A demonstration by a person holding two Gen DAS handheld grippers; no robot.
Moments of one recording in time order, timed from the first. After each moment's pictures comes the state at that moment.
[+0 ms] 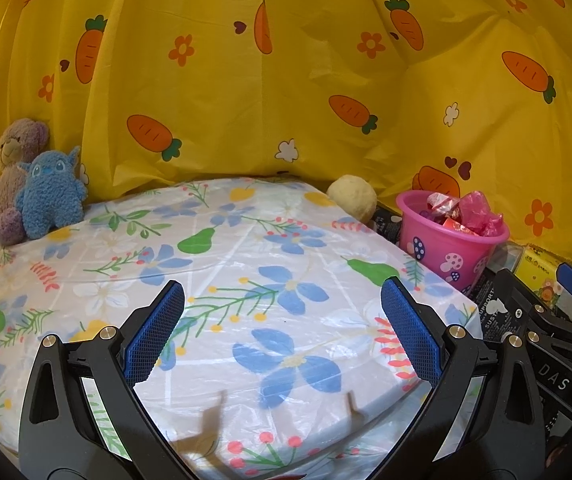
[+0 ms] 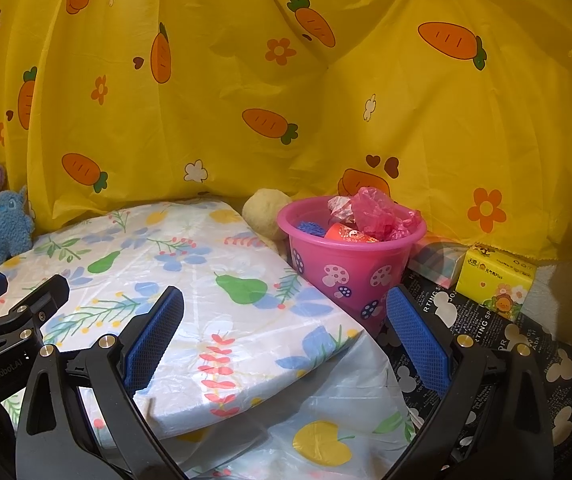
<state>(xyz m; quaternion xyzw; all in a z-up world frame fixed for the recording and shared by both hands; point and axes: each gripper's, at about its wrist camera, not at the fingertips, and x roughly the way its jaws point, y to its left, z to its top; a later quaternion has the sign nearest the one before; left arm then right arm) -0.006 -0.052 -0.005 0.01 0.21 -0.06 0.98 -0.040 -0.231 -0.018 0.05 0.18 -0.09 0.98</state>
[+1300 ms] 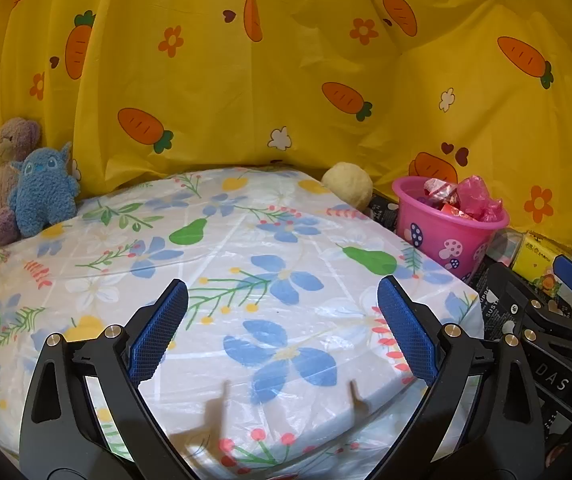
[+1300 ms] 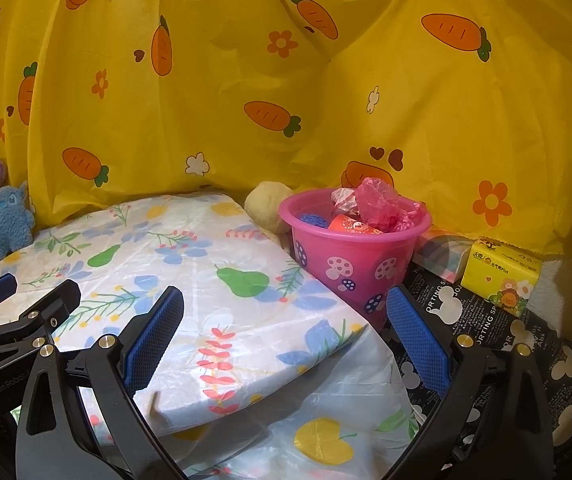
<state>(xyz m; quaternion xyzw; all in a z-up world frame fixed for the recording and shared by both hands) 0.000 -0.058 -0.016 0.03 0.23 -0.07 0.97 -0.035 -0.232 -0.024 0.05 0.19 -0.09 0.98</state>
